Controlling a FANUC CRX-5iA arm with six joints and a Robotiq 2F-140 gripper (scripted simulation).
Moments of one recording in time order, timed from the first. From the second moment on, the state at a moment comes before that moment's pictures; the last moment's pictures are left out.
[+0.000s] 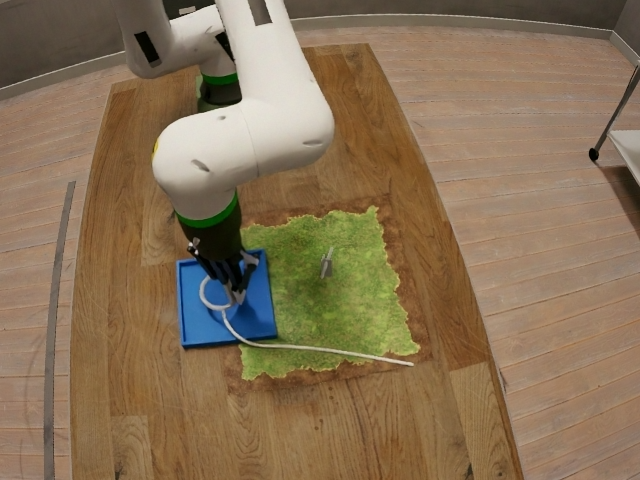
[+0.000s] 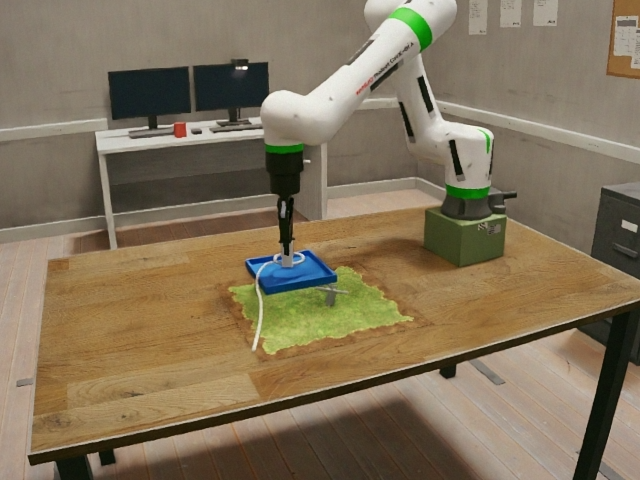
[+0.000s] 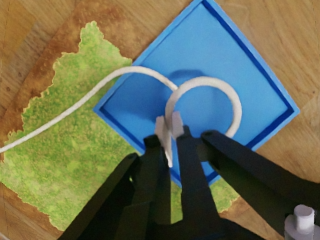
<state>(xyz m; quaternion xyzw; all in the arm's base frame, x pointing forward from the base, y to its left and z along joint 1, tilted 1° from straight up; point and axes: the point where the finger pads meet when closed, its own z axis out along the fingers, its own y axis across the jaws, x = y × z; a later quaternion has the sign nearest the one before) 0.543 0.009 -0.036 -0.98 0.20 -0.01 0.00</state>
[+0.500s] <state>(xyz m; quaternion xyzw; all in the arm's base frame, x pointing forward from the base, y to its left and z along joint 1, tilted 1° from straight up) 0.544 0.009 -0.055 -0.98 0.20 -0.01 0.00</state>
